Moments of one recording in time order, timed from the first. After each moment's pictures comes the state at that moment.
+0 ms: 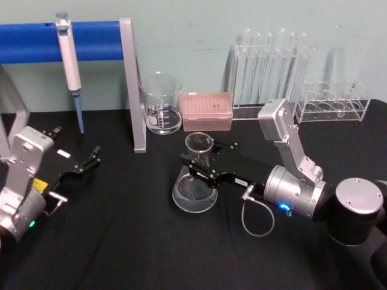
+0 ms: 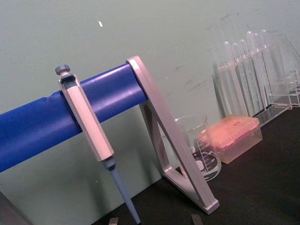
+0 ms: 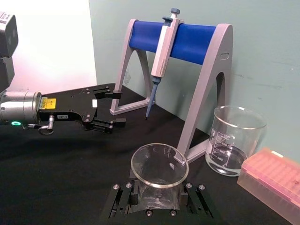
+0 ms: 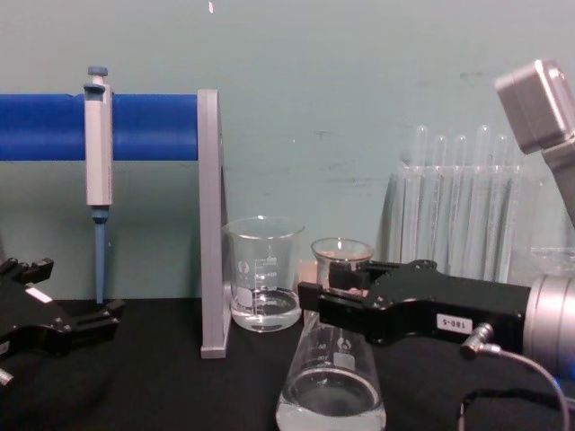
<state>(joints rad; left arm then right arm) -0.20 0.60 0.45 -1.41 -0.25 -0.12 0.03 0.35 0.38 -0.53 -1.40 0.38 0.02 0.54</state>
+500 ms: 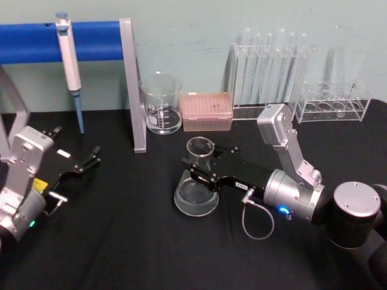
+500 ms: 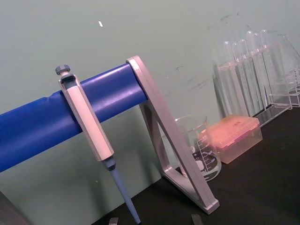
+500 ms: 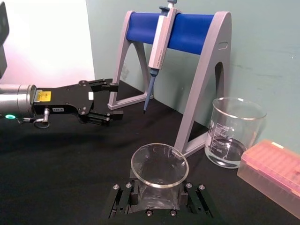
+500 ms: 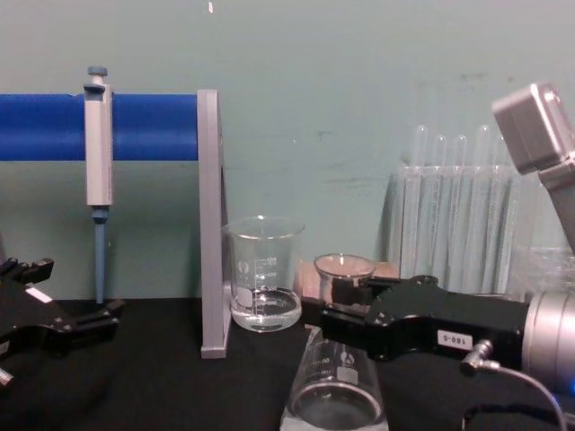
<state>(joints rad) -0.20 0.60 0.45 -1.41 -0.25 -0.12 0.03 0.36 0.37 -0.53 -1.37 0.38 0.00 0.54</state>
